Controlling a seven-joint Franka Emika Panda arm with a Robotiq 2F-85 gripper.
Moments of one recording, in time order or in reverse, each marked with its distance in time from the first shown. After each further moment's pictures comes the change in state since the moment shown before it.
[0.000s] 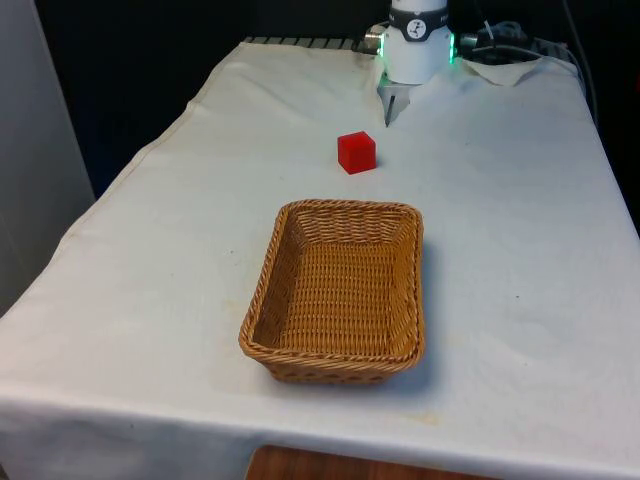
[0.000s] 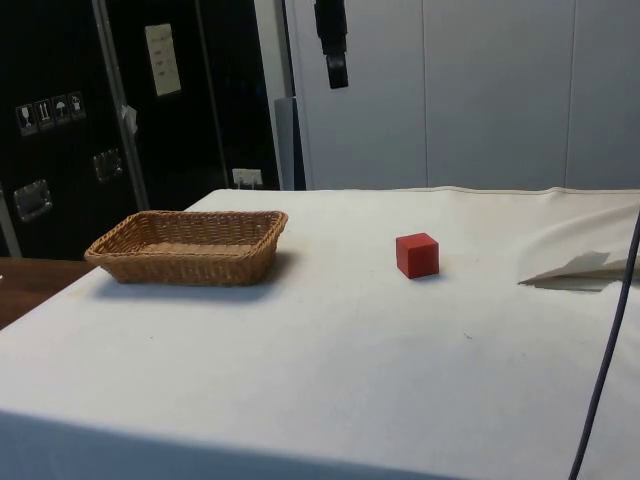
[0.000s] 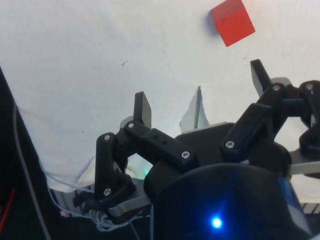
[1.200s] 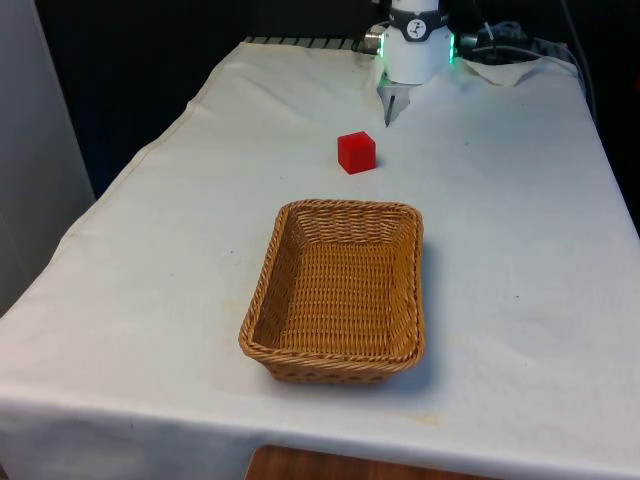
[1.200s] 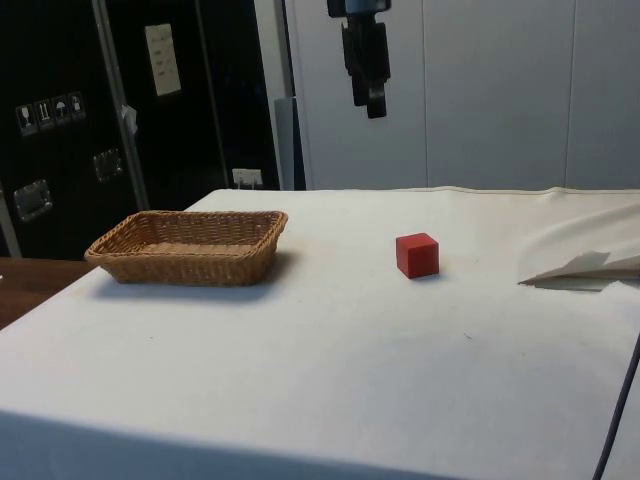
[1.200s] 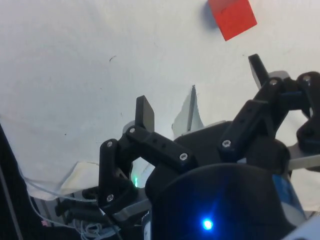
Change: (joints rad) arm 0.000 -0.084 0.002 -0.182 -0.046 0.114 -0.099
